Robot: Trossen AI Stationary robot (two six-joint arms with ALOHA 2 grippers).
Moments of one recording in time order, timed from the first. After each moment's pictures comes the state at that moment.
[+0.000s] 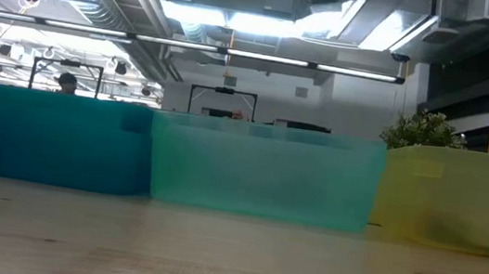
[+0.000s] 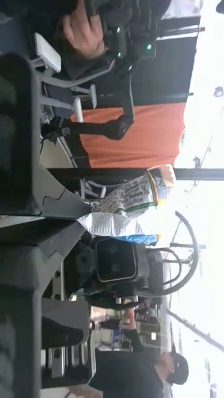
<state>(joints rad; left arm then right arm) 0.04 1.41 1.40 0.08 -0.05 0.19 -0.32 1.32 1.30 0.35 -0.81 0.20</state>
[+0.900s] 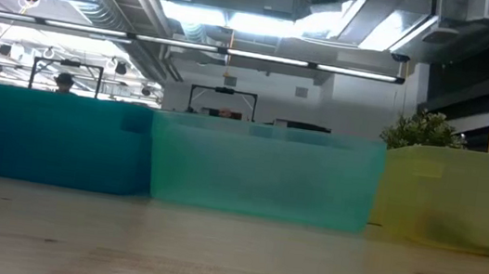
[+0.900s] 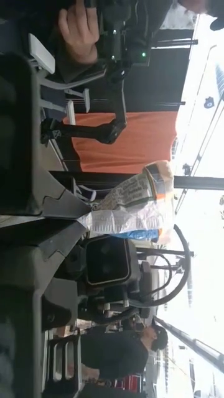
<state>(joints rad) 0.04 1.43 1.40 0.16 0.04 0.20 -0.27 1.35 1.30 0.45 -0.79 0.20</state>
